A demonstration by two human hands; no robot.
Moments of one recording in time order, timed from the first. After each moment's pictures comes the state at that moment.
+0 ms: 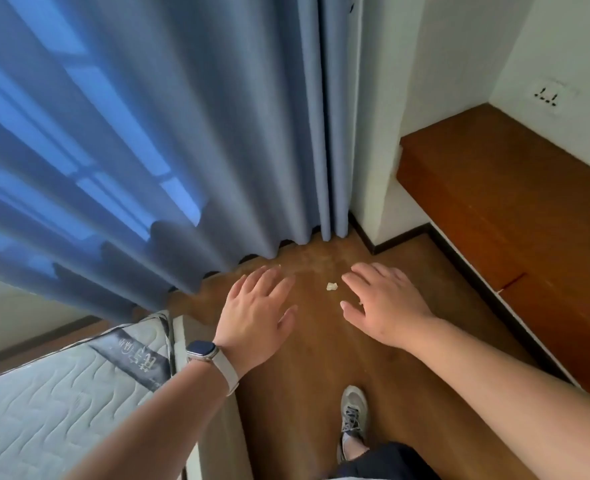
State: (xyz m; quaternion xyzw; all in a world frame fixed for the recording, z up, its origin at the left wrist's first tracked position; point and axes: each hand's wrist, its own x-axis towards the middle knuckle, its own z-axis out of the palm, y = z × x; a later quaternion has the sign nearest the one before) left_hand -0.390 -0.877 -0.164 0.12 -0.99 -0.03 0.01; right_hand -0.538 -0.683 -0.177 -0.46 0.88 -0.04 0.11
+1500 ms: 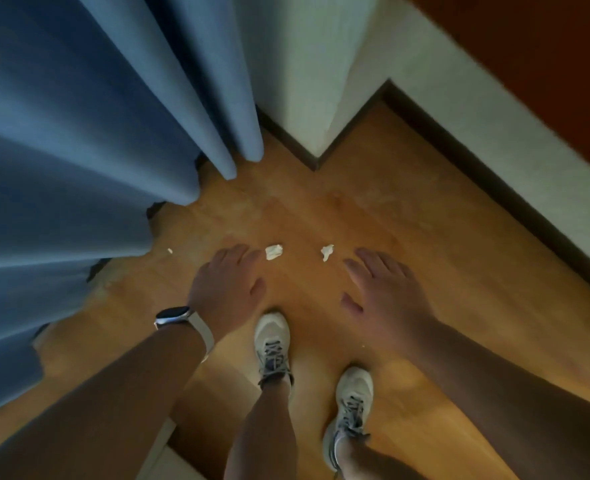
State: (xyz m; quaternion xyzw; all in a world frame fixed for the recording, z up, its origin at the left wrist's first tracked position) left_hand -0.796 -1.078 -0.654 -0.07 -0.97 -0.14 -0.21; right_hand -0.803 -0.822 -0.616 -0.18 0.95 -0.03 0.25
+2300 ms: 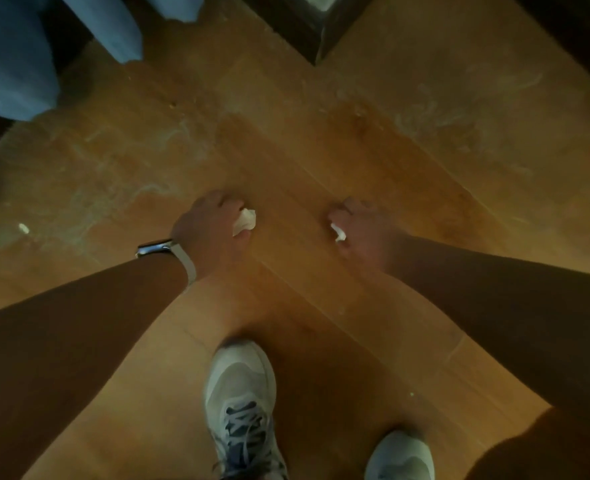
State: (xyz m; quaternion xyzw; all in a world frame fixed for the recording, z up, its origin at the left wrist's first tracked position) left_hand -0.831 -1.065 -1.065 -0.04 -0.95 -0.15 -0.27; right_hand -0.851 -0.796 -1.050 -0.23 0.91 -0.01 0.34
